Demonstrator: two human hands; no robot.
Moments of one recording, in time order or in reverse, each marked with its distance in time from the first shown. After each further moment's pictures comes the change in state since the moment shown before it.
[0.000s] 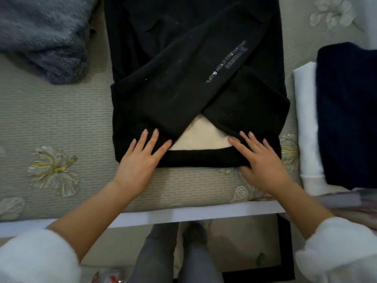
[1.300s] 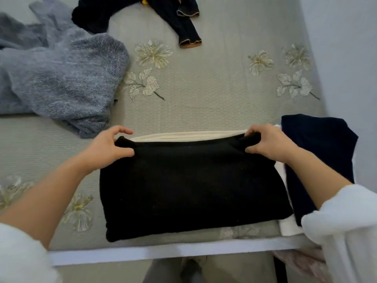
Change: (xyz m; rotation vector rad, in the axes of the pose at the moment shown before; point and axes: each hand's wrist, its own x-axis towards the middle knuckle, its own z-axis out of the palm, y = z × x) left_hand 0.053 -0.088 -0.184 -1.063 -0.049 -0.533; right_hand 0.084 0.011 -0.208 0.347 -0.069 0.271
